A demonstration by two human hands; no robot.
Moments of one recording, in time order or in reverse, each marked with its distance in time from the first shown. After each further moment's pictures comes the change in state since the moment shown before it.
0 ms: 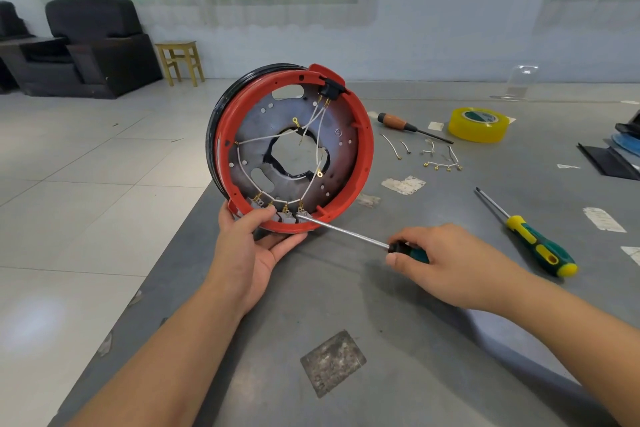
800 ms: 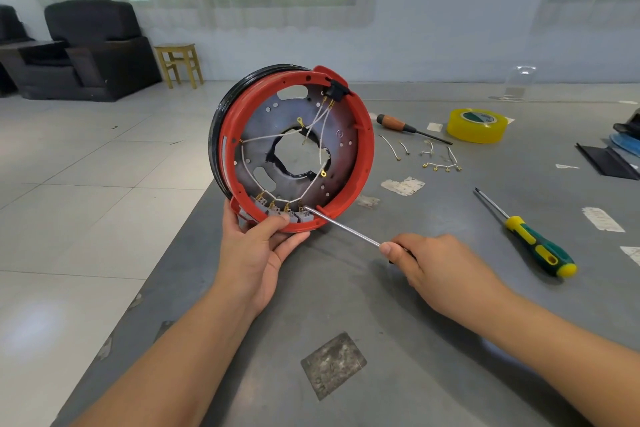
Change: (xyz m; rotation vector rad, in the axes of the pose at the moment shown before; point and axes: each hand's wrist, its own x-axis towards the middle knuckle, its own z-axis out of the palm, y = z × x) left_hand 0.000 -0.011 0.005 0.049 -0.025 0.083; right_hand 0.002 0.000 0.030 -0.041 0.192 0.052
